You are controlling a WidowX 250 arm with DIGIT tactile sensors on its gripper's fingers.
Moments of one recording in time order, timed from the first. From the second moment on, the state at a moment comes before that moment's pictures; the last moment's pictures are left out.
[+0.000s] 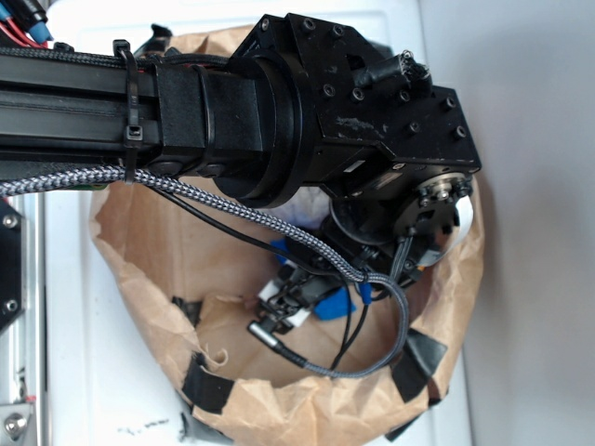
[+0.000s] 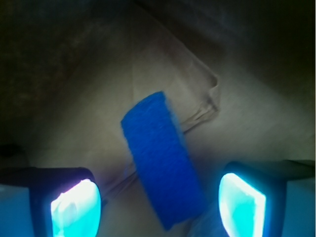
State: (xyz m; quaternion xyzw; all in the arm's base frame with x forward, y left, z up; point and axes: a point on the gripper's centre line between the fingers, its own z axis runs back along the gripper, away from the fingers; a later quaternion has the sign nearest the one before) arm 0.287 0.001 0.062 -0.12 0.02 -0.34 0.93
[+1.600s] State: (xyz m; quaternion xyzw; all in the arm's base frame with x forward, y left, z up) arm 0.266 0.006 0.106 -0.12 -0.01 -0.28 0.95
